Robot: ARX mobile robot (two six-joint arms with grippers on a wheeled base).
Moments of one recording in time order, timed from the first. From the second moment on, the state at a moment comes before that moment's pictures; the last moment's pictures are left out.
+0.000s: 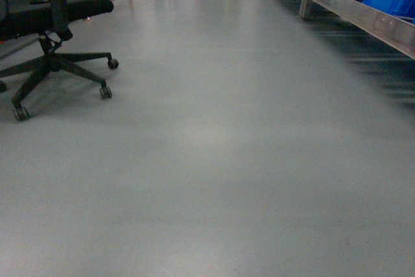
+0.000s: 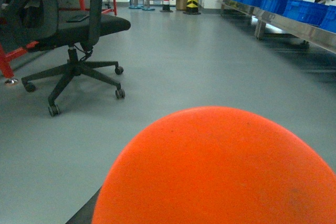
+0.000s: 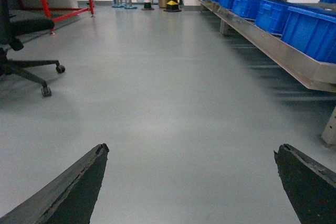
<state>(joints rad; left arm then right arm) 0.00 0.01 0.01 0.00 0.00 -0.01 0.00 0.00 0.01 0.00 0.00 0.00</state>
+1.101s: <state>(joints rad) 0.00 0.01 0.01 0.00 0.00 -0.01 0.00 0.00 0.01 -0.01 0.00 0.00</state>
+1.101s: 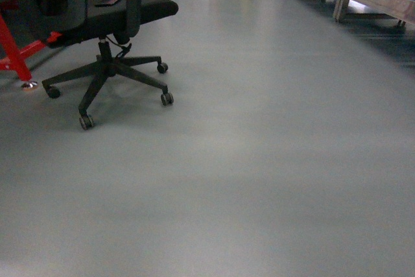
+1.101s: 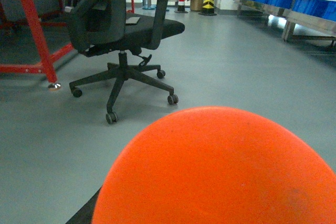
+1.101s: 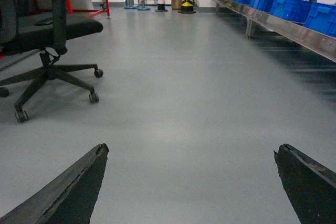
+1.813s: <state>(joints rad) 0.00 0.01 0.01 -0.01 0.00 -0.01 0.00 0.00 0.01 -0.01 0.00 0.00</state>
